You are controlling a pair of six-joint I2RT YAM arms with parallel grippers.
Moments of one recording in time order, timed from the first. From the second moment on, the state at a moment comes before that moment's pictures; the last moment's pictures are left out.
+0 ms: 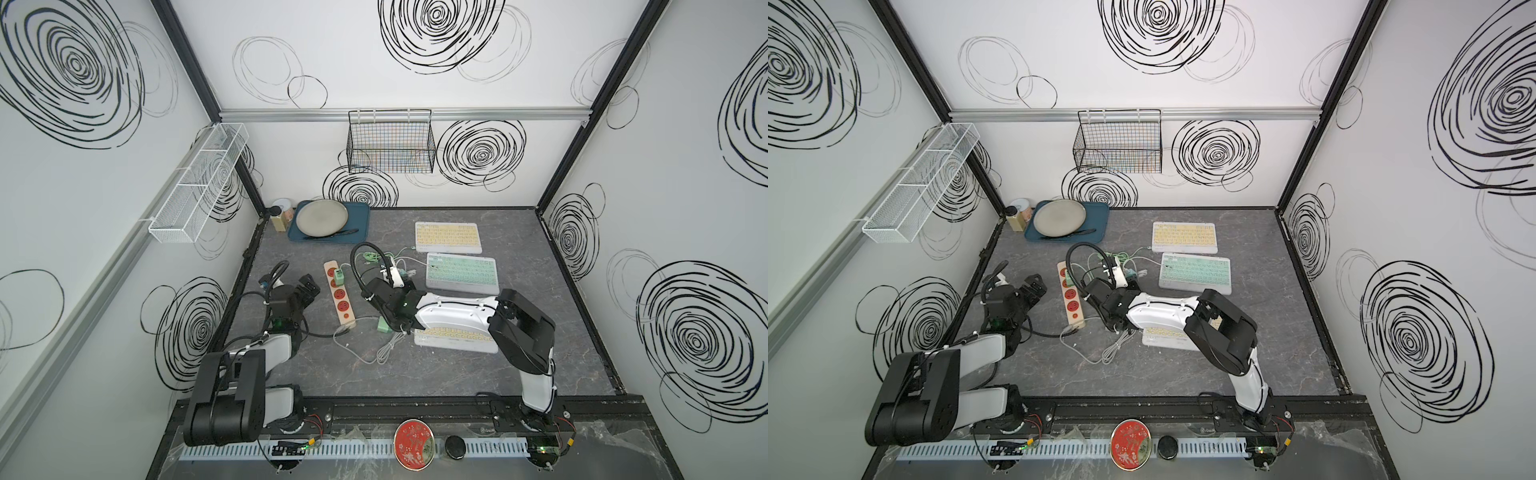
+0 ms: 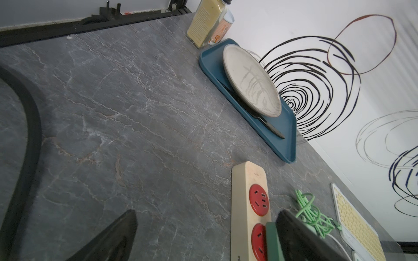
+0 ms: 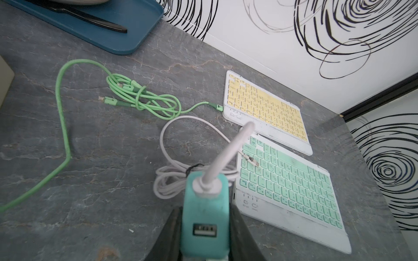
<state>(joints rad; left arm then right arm) 0.10 1.30 0.27 0.58 -0.07 -0.71 1.09 1.97 1.33 -0.28 0.95 0.37</state>
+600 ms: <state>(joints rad) 0.09 1.29 0.27 0.58 -0.08 -0.71 1.14 2.23 1.56 -0.30 0.81 0.36</state>
